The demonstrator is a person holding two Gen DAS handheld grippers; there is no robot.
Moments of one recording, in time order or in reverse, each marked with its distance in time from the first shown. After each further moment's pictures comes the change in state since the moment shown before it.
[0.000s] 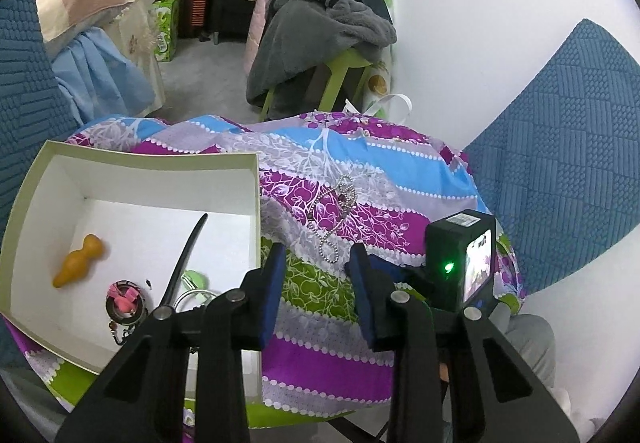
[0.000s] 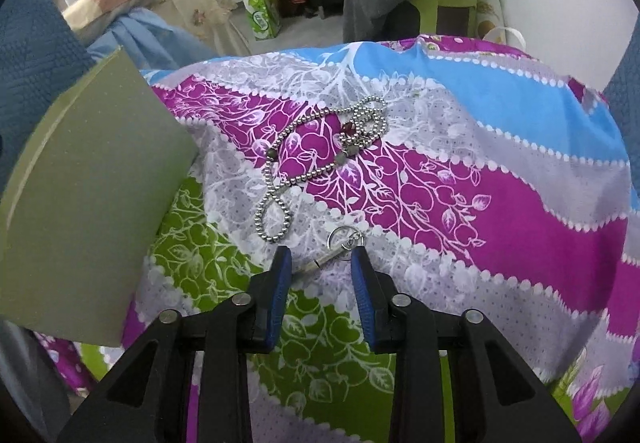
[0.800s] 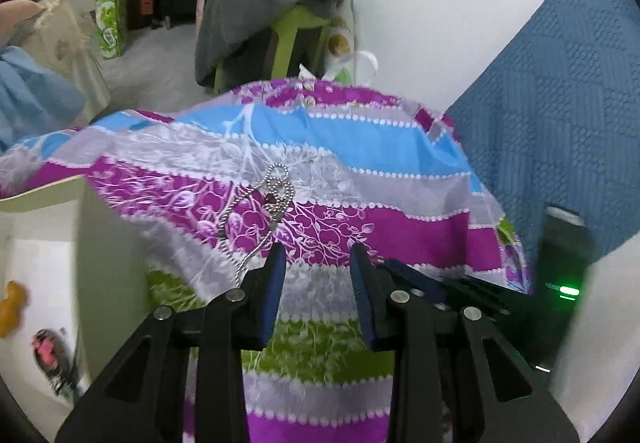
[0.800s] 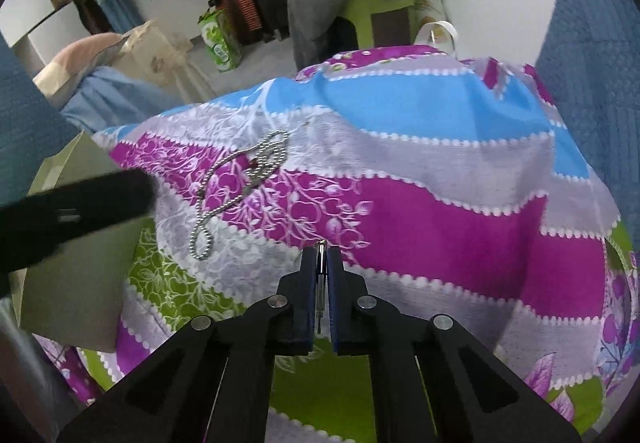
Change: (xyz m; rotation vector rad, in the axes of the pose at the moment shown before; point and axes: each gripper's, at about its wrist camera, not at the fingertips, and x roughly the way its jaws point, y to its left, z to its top) left arm 0.112 -0.064 0.020 0.107 0.128 -0.049; right arm -0.039 -0.079 -0.006 0.227 -0.052 0.030
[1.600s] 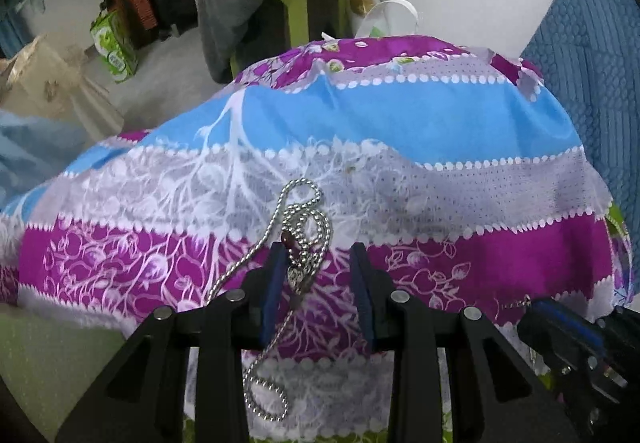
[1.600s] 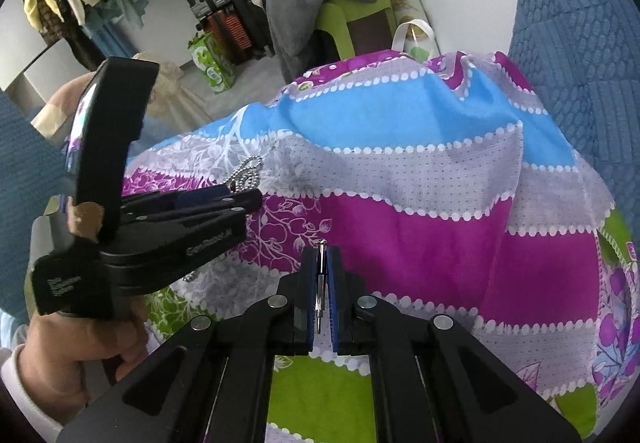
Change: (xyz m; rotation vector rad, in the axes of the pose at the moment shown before) left arm 0.105 -0.010 0.027 0.163 0.063 0.240; right arm -0.010 -0.031 0.006 0.085 -0.036 0.042
